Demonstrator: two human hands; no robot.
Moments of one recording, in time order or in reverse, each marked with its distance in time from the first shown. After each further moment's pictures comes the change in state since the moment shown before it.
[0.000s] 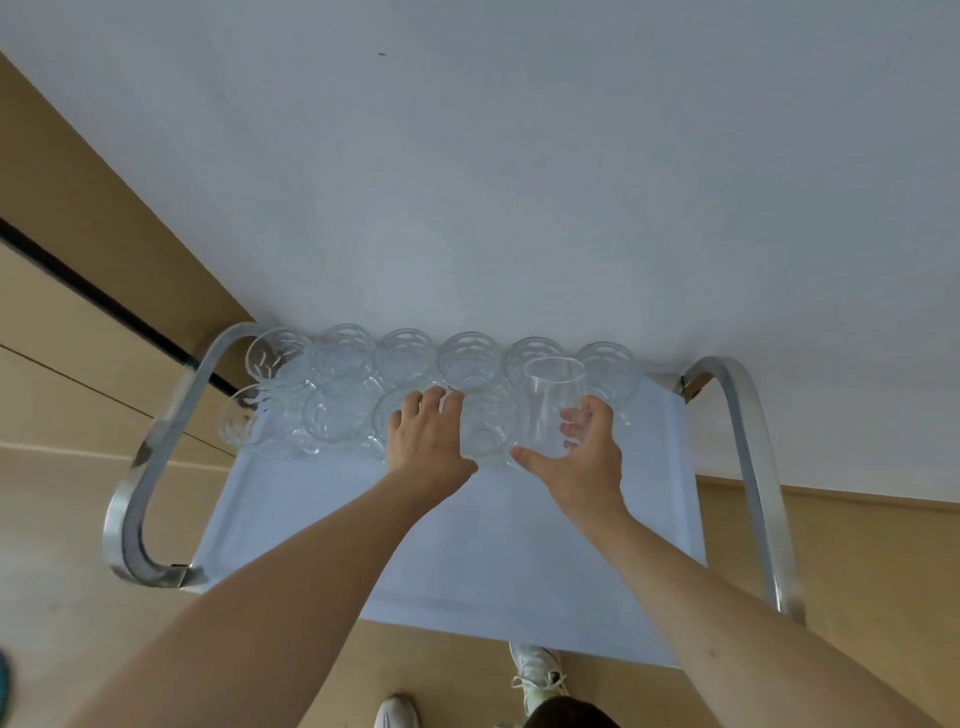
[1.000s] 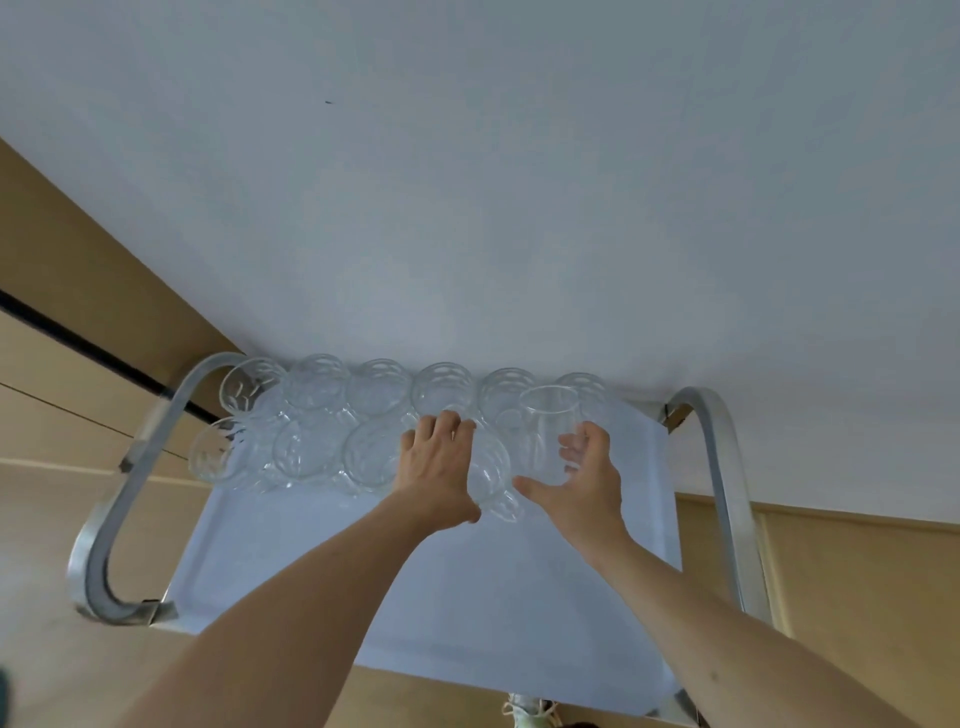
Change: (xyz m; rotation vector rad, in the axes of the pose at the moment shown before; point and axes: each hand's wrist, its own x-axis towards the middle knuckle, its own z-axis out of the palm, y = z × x) left_hand 0.020 0.050 -0.004 0.086 -0.104 0.107; right_hand 0.033 0.015 -0.038 -0.027 -0.073 0.027
